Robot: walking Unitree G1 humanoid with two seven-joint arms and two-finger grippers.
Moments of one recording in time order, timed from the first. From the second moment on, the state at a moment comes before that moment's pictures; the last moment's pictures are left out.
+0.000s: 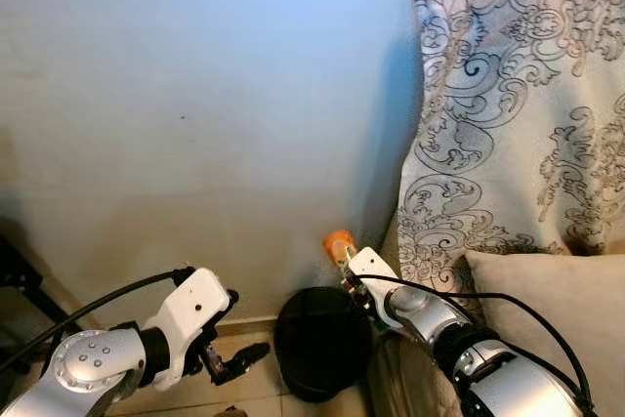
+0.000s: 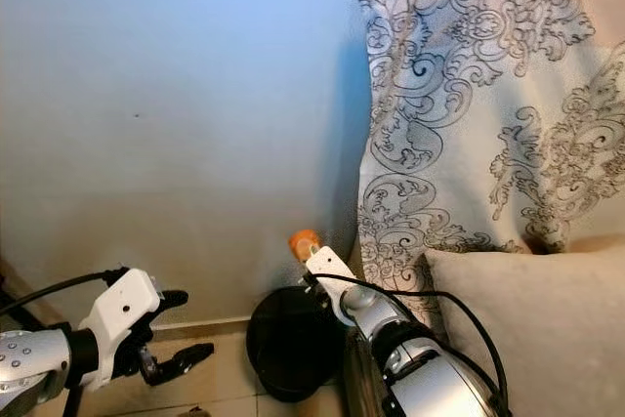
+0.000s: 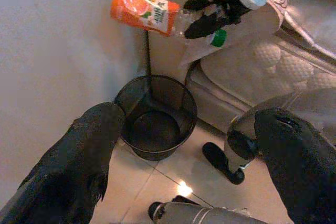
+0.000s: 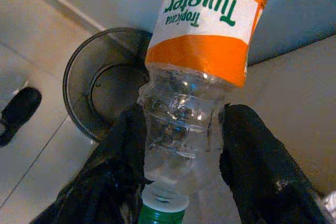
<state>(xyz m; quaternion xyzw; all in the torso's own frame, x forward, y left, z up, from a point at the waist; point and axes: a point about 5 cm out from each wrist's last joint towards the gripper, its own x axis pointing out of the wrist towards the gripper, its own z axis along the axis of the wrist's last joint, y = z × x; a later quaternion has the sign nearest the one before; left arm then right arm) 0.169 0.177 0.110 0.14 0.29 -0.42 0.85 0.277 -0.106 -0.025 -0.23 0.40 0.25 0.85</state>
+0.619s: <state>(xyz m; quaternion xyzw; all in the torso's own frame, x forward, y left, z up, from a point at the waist) 0.167 0.177 0.110 0.14 0.30 -0.42 0.85 0.278 -0.092 -0.024 -0.19 0.40 0.24 0.87</state>
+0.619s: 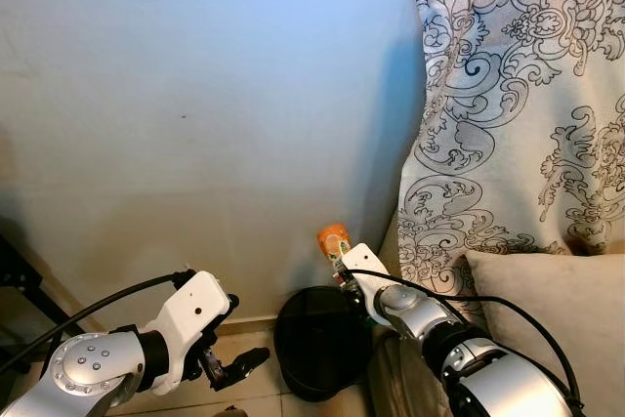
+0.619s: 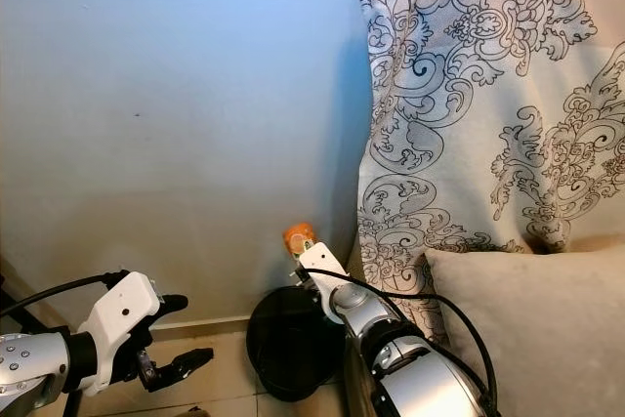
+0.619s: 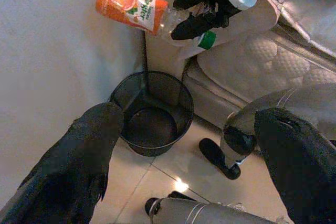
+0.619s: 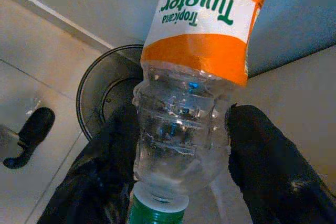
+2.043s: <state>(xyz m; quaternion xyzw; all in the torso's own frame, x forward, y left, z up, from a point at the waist) 0.229 0.144 0.125 0.07 0.14 -0.19 0.97 0.230 -0.160 0.067 0.07 0.18 0.08 0.98</state>
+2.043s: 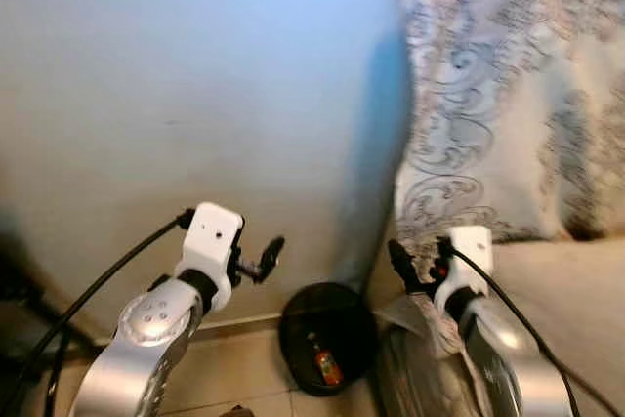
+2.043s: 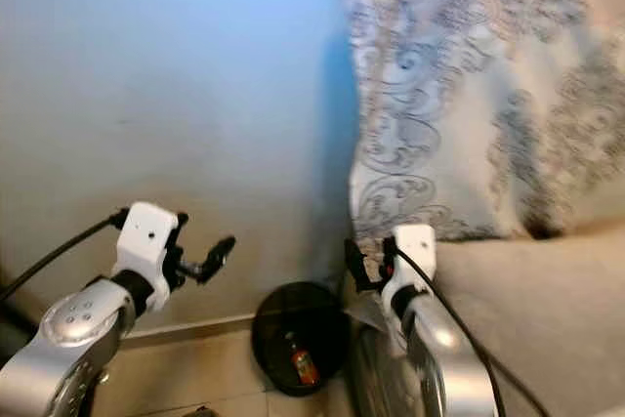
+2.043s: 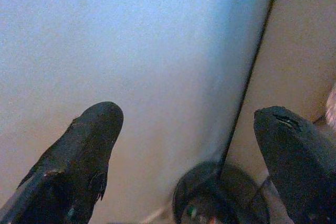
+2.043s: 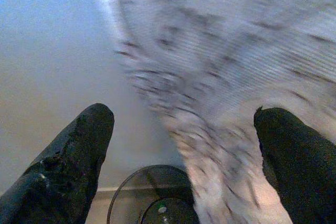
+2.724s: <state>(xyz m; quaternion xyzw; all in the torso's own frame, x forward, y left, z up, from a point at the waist) 0.233 0.152 0.129 0.07 0.10 -0.15 0.98 0.211 -0.184 0.086 0.03 0.18 -0.04 0.98</state>
